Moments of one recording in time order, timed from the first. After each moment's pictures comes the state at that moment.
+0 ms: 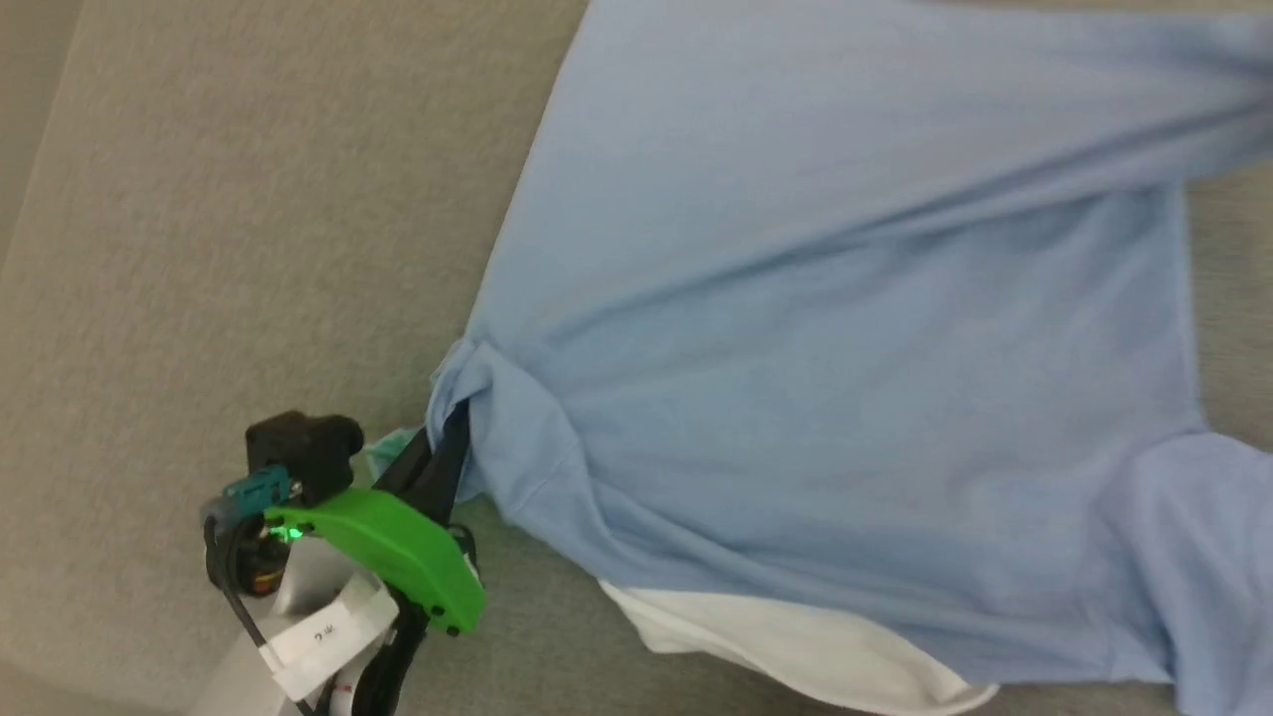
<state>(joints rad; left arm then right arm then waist) -0.14 0.34 -0.35 -0.16 -0.61 0.09 0.16 -0.89 -0.53 0.09 0.20 0.30 0.13 1.15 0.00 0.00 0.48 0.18</state>
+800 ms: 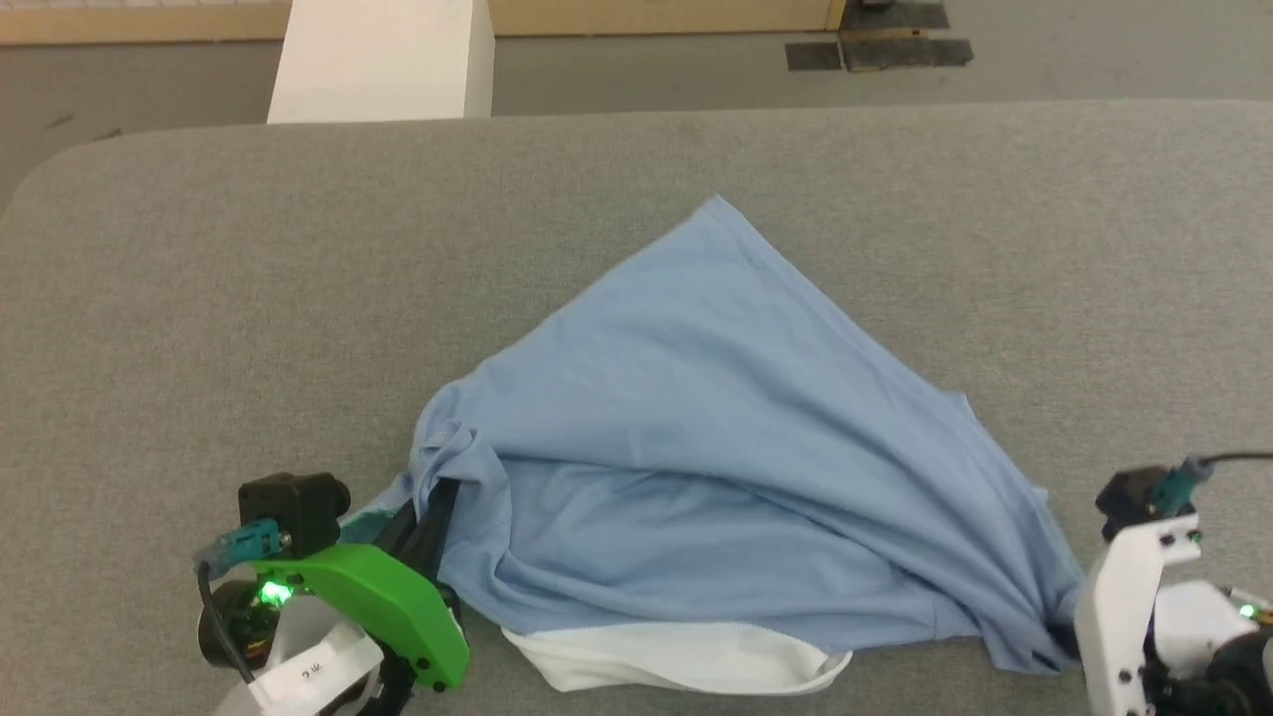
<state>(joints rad) -0.04 0.36 -0.34 -0.16 -0.66 0.13 0.19 -0.05 -0.37 0.04 0.02 0.47 0.13 1.07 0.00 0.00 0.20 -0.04</state>
